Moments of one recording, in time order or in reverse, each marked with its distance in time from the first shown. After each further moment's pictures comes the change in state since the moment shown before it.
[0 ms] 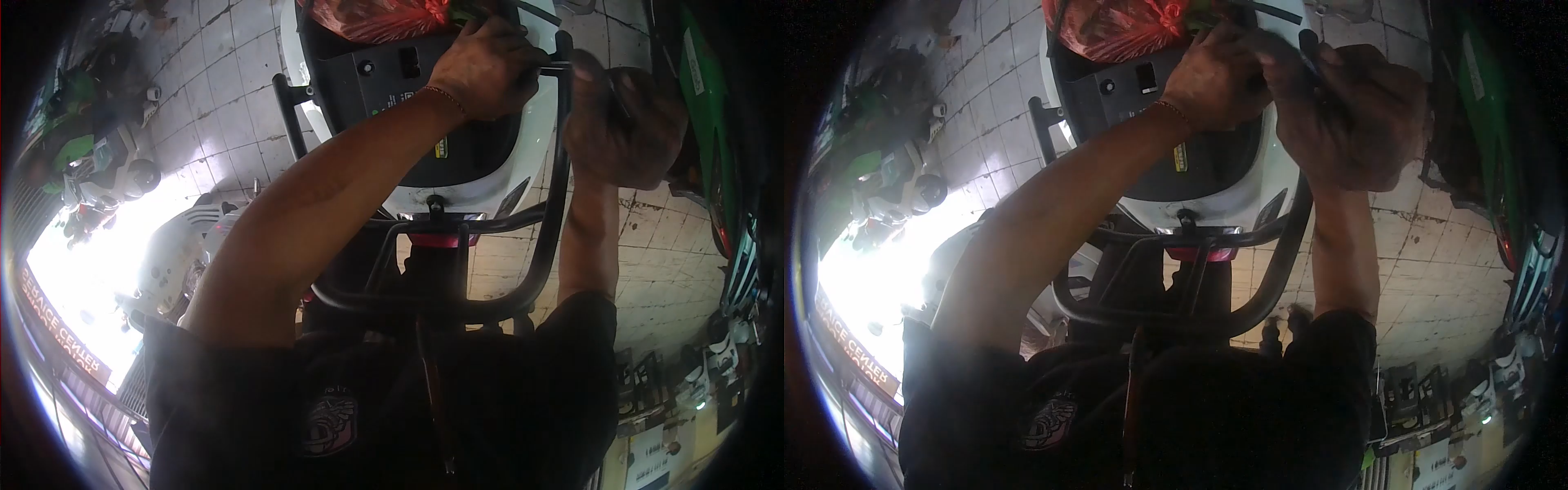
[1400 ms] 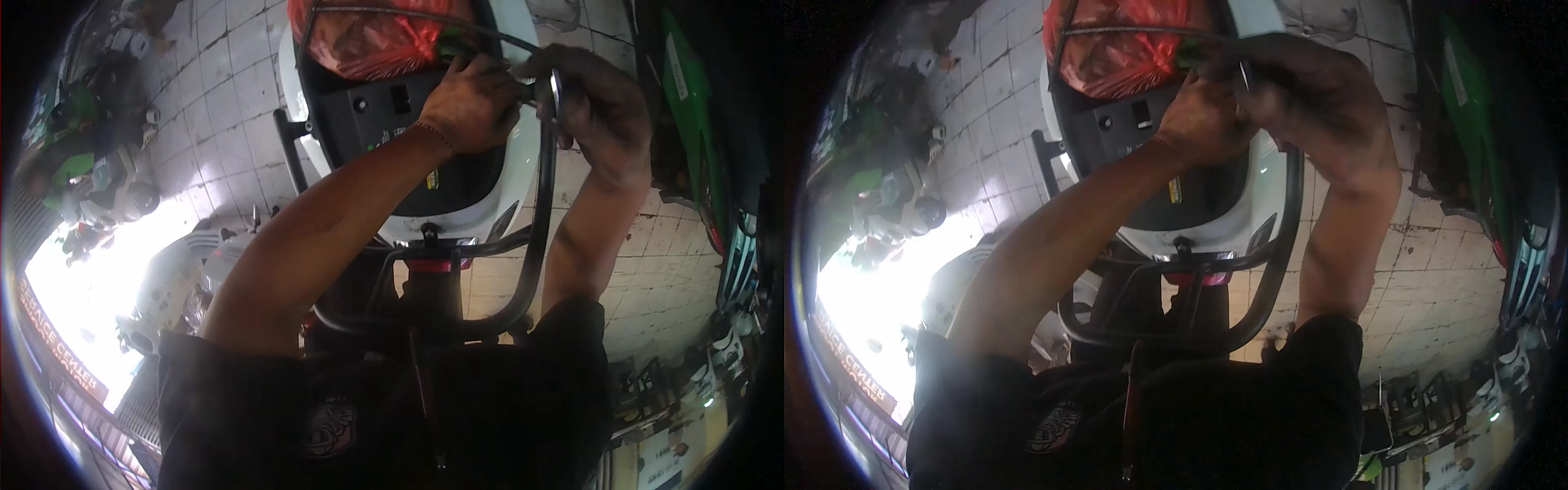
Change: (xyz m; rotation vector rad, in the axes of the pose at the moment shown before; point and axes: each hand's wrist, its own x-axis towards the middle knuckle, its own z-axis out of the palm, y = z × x) left_hand 0.004 0.009 -0.007 0.038 0.036 0.031; right_hand 0.039 0.016 -0.019 0.991 -0.550 0.890
